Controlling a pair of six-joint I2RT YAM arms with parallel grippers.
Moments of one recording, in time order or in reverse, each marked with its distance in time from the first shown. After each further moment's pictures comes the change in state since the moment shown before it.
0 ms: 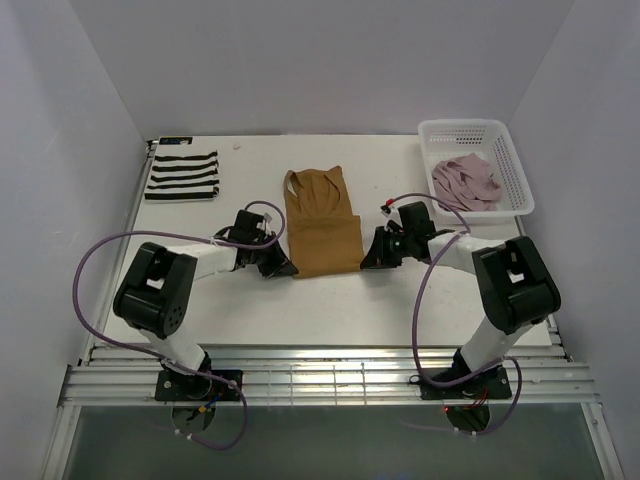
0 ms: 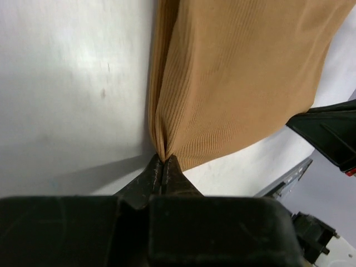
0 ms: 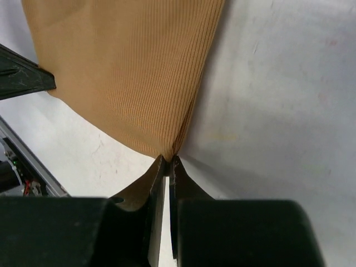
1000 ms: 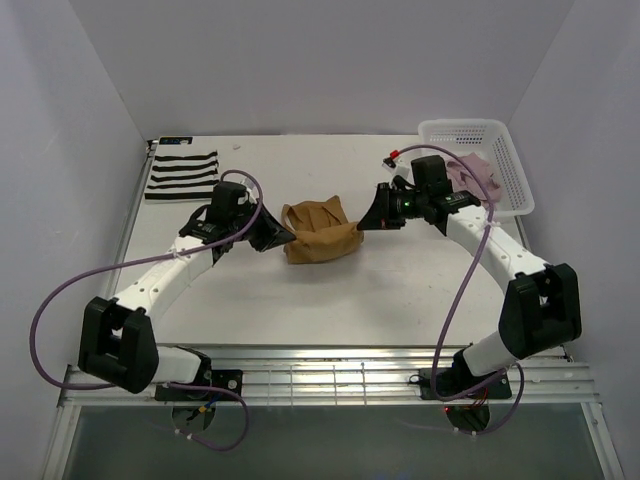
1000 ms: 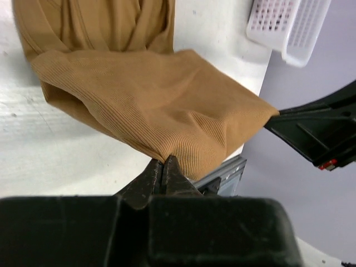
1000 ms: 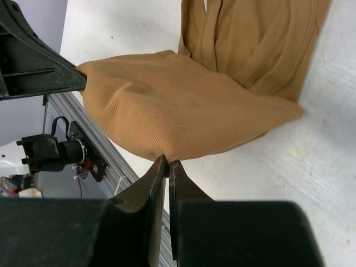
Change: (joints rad) left arm -0.031 -0.410 0.118 -0.265 -0.043 -0.154; right arm -0.014 -0.258 0.296 -0.378 -0.126 -0.061
